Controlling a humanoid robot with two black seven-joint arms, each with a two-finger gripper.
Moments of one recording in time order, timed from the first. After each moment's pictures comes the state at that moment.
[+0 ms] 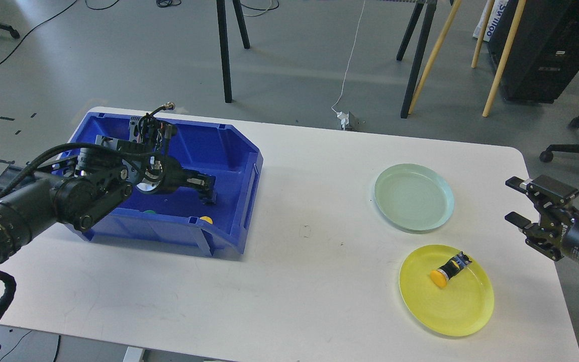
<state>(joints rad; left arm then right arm) -0.97 0.31 -0.25 -0.62 1.69 -0.49 -0.22 0.28 -1.08 0.56 1.36 -0.50 0.22 0.38</state>
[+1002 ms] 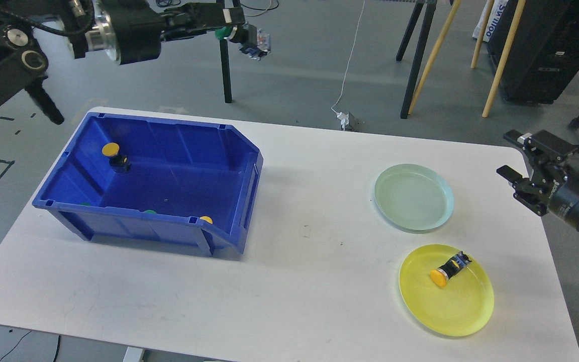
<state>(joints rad) -1.28 0.59 -0.43 -1.10 1.10 -0.49 -0.30 0.38 -0.99 0.66 1.36 -0.49 0.16 0.38</state>
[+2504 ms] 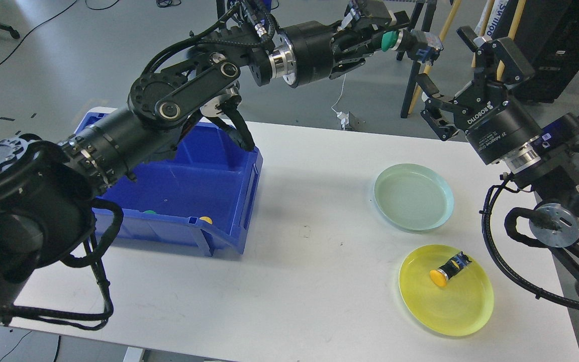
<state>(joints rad) -1.30 -0.04 -0.42 -0.62 0.72 -0.49 -0.29 0.45 -0.58 0.92 1.47 -0.40 0.17 0.40</state>
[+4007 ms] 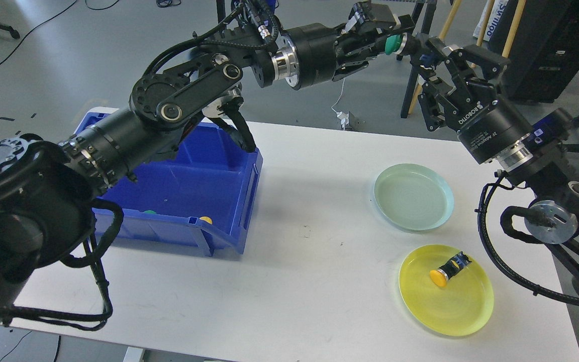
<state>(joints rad) -1.31 -0.04 -0.42 -0.63 0.73 -0.49 -0.28 0.50 -0.58 0.87 1.45 -0.42 0.20 0.39</state>
